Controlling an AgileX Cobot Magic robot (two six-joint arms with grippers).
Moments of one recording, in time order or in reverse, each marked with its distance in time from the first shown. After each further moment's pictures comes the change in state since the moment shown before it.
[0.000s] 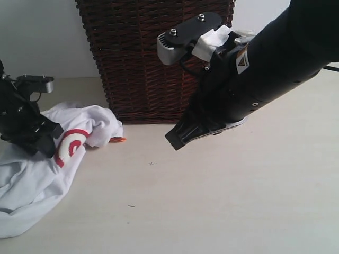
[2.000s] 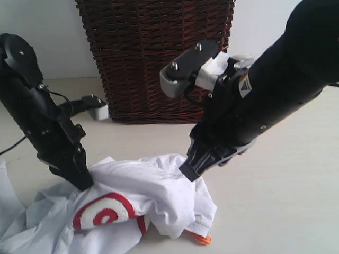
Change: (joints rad) left arm -0.224 -0.062 0.076 -0.234 0.224 0.547; right arm 0.000 0.011 0.063 0.022 0.041 -0.097
